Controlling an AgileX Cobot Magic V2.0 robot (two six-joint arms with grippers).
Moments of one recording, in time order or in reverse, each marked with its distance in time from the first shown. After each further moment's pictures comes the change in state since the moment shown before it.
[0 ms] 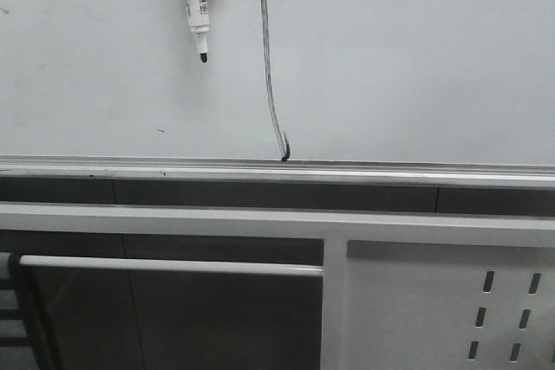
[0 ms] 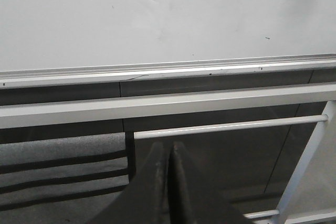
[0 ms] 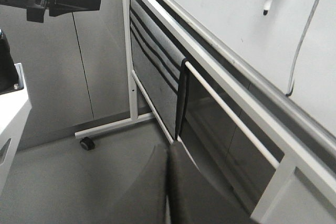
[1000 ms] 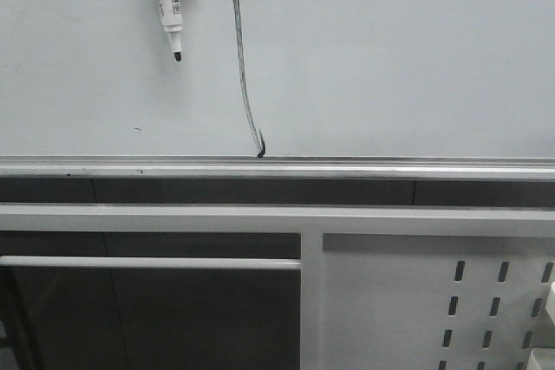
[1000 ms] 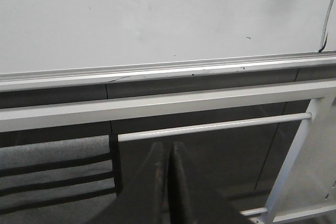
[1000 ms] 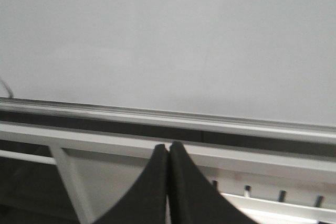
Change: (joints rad) left arm 0.000 0.000 0.000 -0.002 0.002 0.000; right arm -0.546 -0.357 0.262 -1.211 -0.196 1.424
